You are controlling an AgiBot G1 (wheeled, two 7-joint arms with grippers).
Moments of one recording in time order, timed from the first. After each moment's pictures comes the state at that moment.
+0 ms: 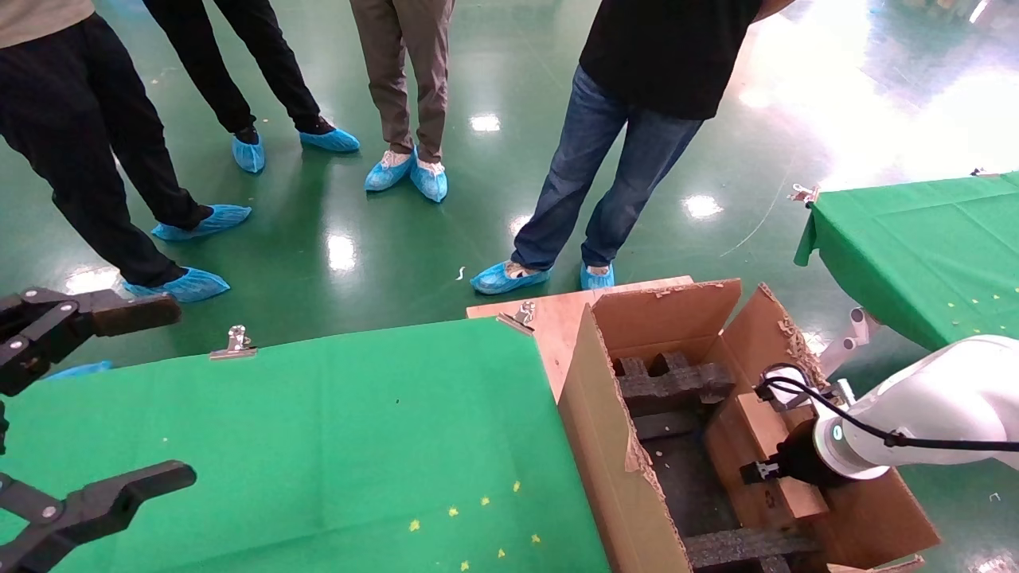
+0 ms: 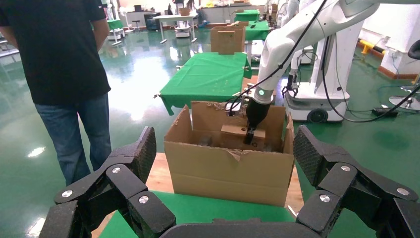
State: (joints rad) left arm -1.09 0.58 0.36 -1.24 0.66 1.45 -0.14; right arm 1.59 -0.62 -1.77 1.03 -1.89 -0.81 1.92
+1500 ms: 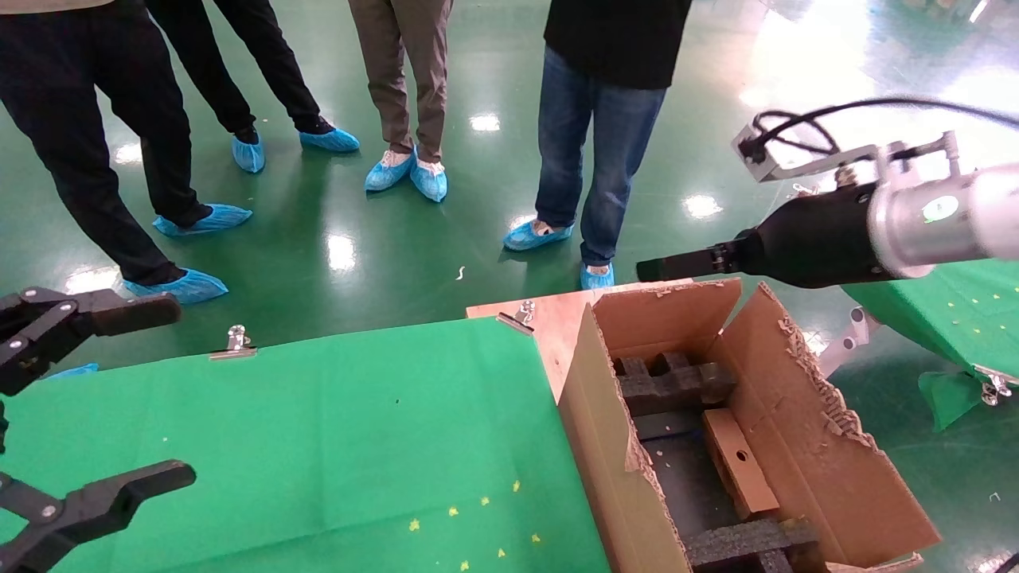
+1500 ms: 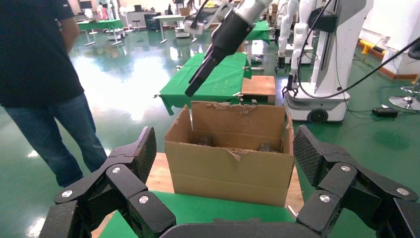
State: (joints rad) left arm -1.09 0.58 0.36 -1.24 0.66 1.45 -0.14; right arm 2.06 -0.41 -1.49 1.35 -1.47 -1.02 1.61
